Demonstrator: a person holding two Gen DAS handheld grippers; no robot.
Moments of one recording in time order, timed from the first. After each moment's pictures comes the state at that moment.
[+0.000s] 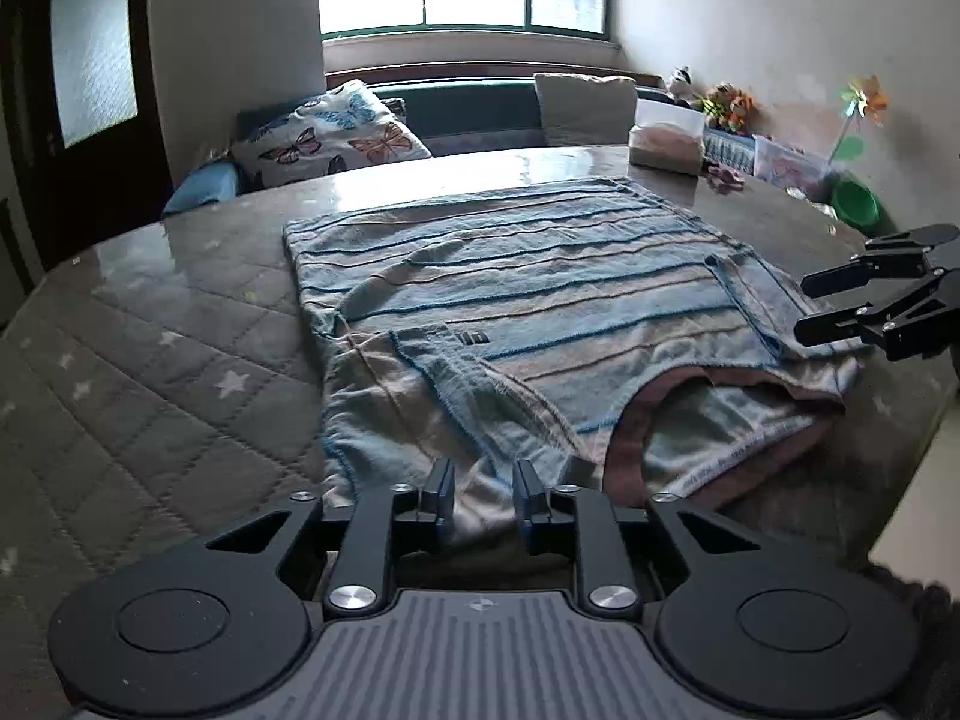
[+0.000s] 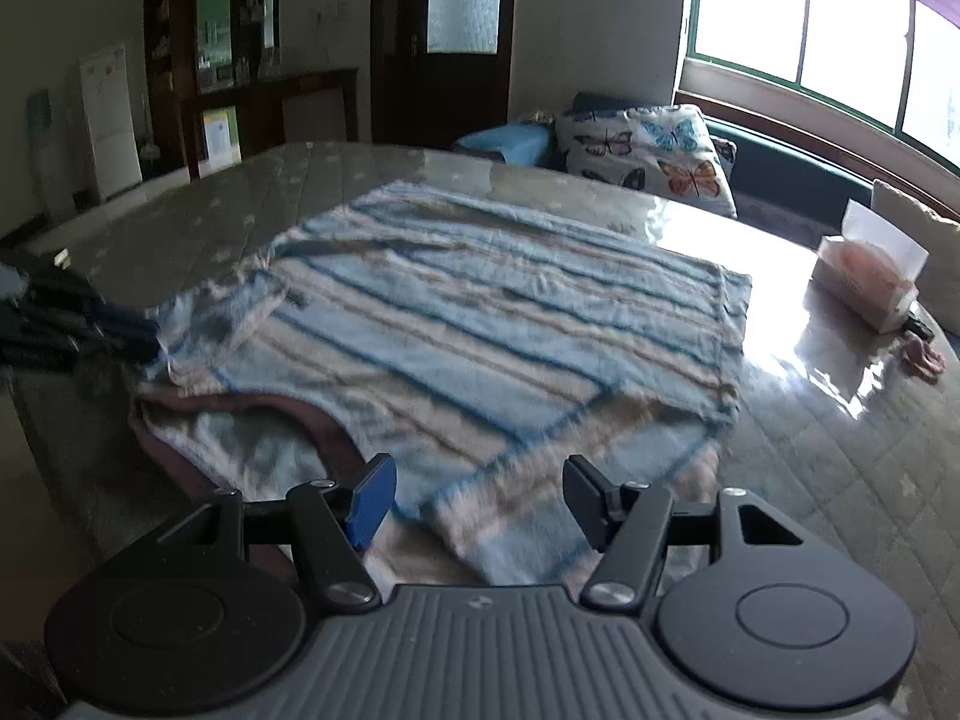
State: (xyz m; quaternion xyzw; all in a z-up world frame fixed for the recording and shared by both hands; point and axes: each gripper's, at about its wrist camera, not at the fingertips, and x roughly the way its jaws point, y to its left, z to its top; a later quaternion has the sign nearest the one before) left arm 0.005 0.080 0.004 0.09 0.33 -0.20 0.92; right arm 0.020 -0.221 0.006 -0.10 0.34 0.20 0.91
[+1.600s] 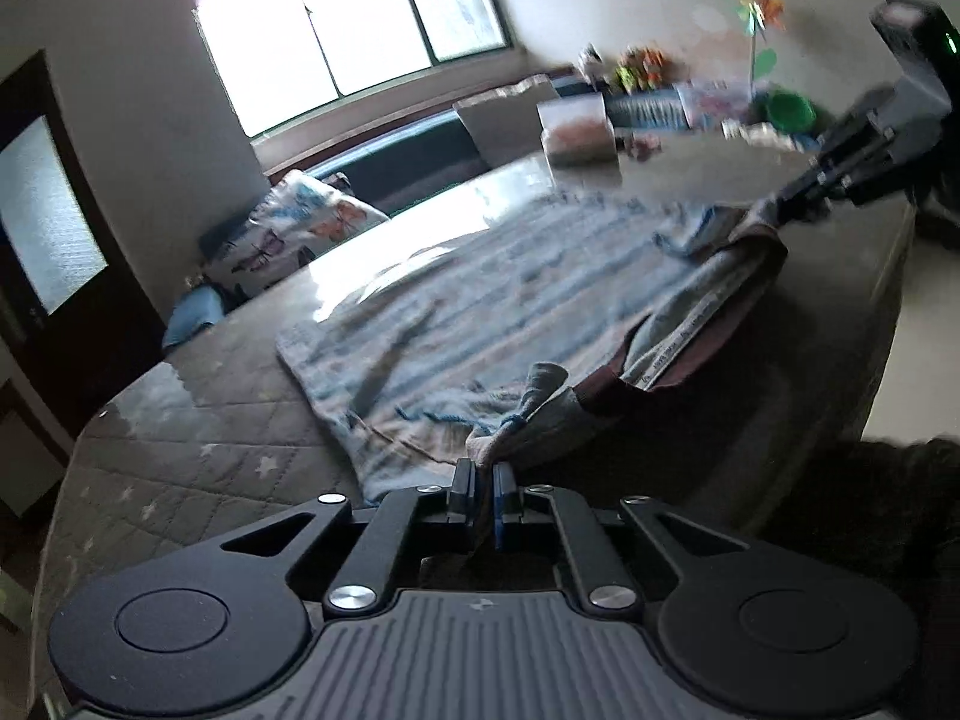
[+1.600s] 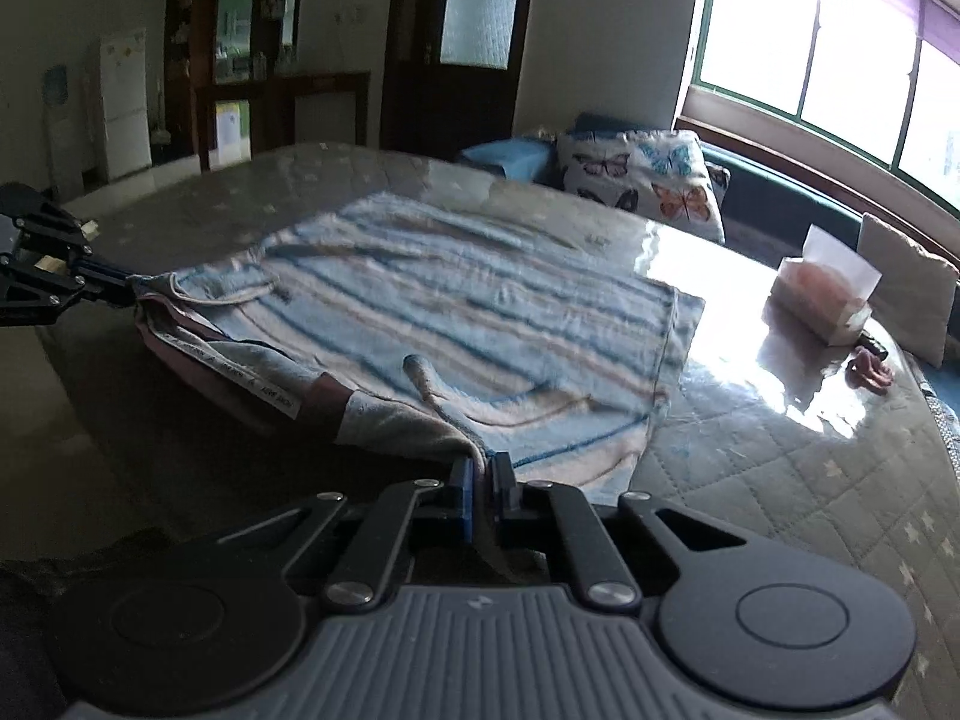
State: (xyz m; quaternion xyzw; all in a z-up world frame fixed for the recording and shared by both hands) left arm -0.070 0.071 0.035 0.22 0.26 -0.22 0.92; right arm -0.041 -0.262 0.034 -0.12 0.31 0.21 0.92
